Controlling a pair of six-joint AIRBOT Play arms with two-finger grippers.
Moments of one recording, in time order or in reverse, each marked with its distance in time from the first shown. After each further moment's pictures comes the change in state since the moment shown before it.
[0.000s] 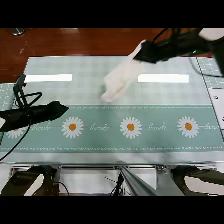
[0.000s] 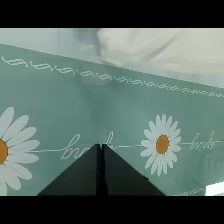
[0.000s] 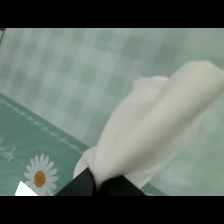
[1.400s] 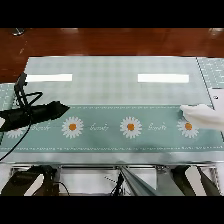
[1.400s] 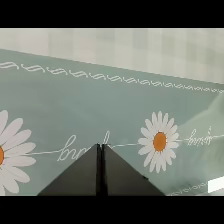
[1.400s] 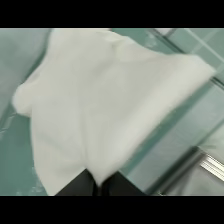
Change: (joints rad) left arm 0.000 -0.002 0.000 -0.022 0.003 0.053; right arm -1.072 0.616 -0.505 -0.561 0.439 0.310
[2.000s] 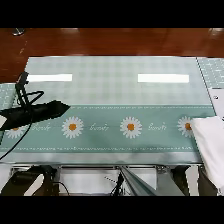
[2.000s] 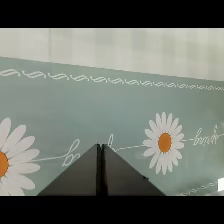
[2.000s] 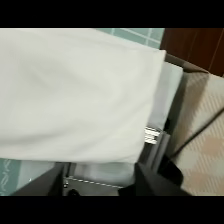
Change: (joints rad) left arm -0.010 -0.023 0.006 -0.013 0.023 0.074; right arm -0.097 0.138 -0.289 -0.297 -0.024 0.027
